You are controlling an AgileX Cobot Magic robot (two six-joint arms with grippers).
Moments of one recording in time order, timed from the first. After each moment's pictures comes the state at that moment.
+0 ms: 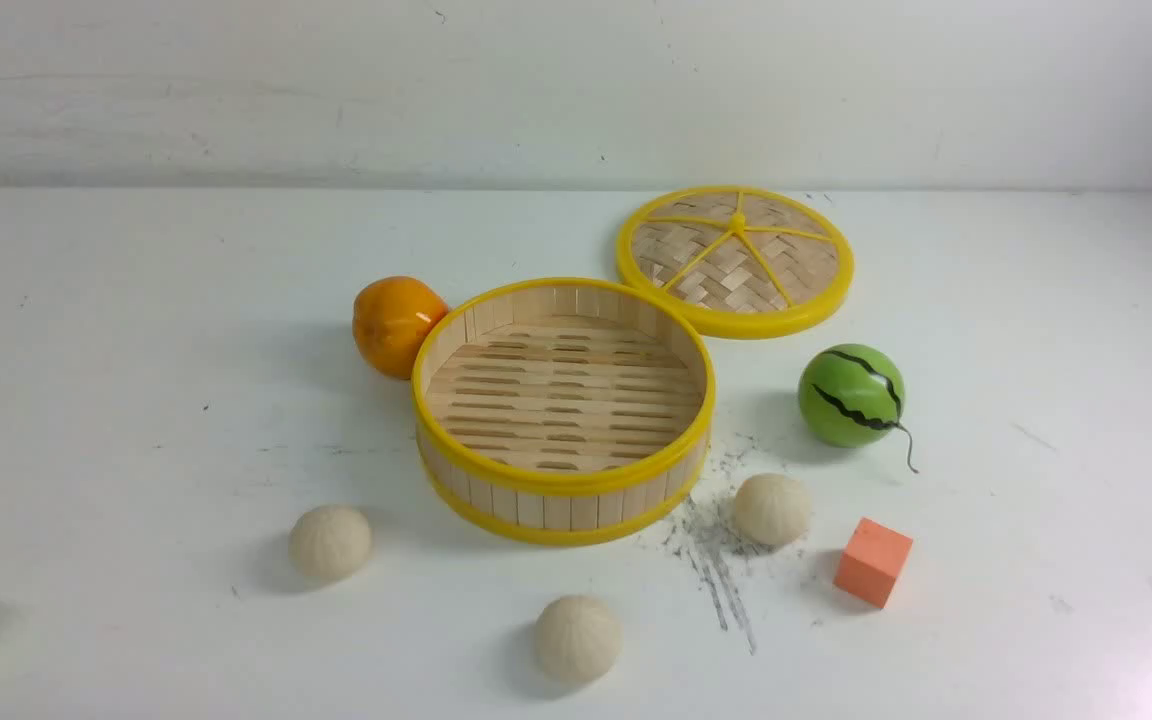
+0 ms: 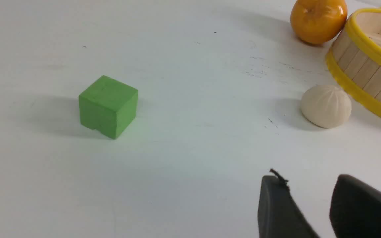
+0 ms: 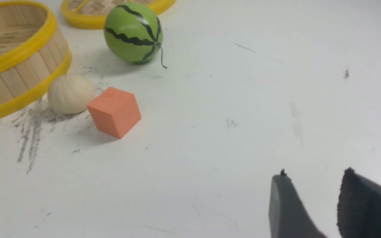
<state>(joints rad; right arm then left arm) -0.02 -0.01 0.01 0.05 0.40 0.14 0.06 -0.01 0.03 -0.15 0.37 -0.11</state>
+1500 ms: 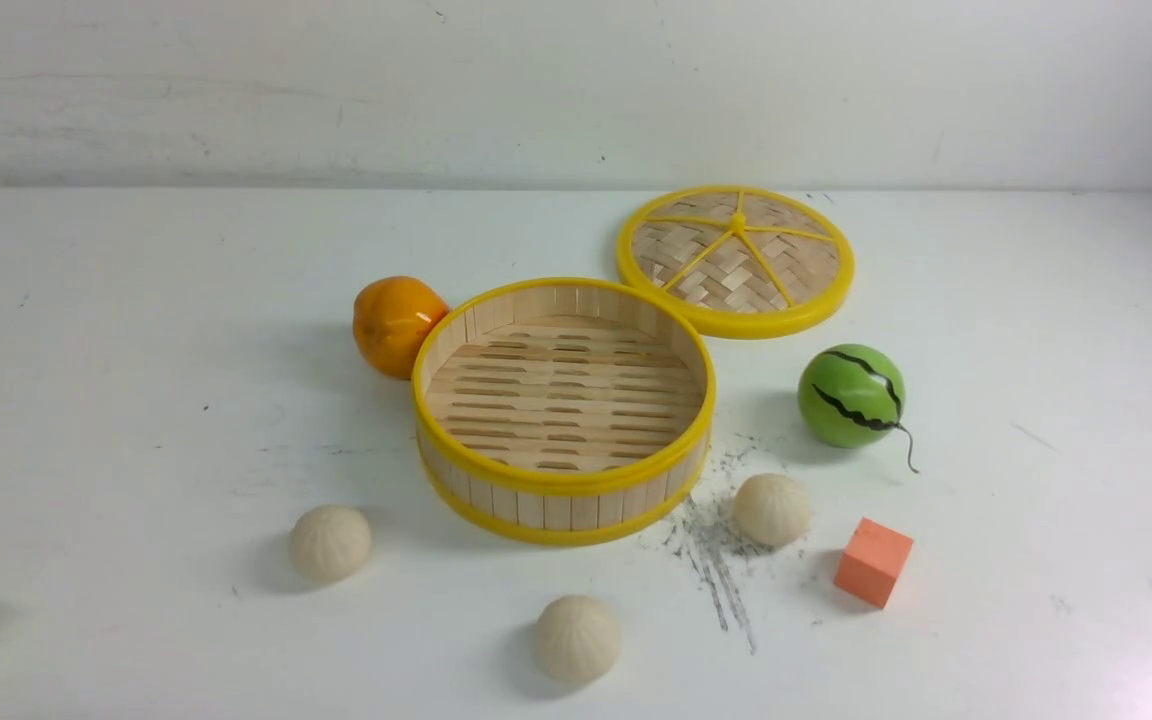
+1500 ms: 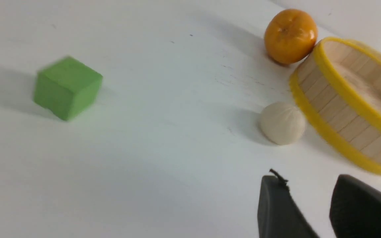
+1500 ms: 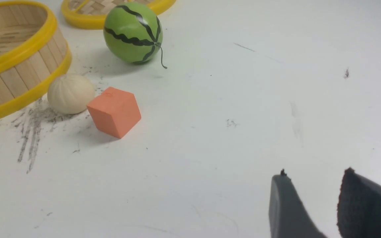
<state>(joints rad) -0.02 -0.01 0.01 0.05 0.40 0.14 0.06 -0.01 0.03 -0.44 0.35 -0.19</state>
